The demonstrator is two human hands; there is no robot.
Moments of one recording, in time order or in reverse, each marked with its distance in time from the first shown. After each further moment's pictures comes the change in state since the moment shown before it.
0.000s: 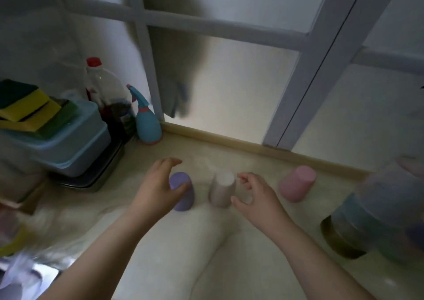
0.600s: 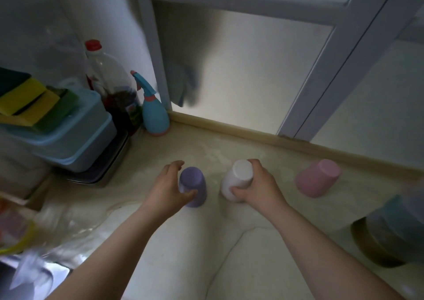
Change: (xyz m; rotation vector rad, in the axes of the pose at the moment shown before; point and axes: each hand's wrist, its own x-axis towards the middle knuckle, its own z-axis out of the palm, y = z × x) left_hand 0.021 -0.057 0.035 -0.019 -0.130 -0.158; right_hand 0.049 0.004 0.039 0.019 0.010 0.151
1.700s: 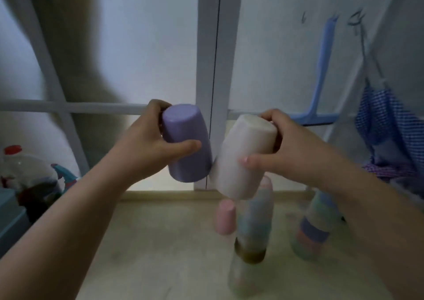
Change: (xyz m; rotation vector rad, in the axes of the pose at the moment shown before) left_hand -0.085 0.301 -0.105 -0.304 0.097 0.638; right_hand -0.180 -0.089 -0.314 0.046 0.261 -0.235
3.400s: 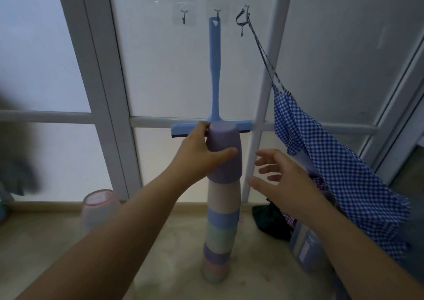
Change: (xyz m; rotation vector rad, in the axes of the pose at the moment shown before) left_hand 0.079 0.139 0.345 -0.092 -0.069 -0.036; right_hand -0.024 0.268 -0.199 0.036 0.152 -0.006
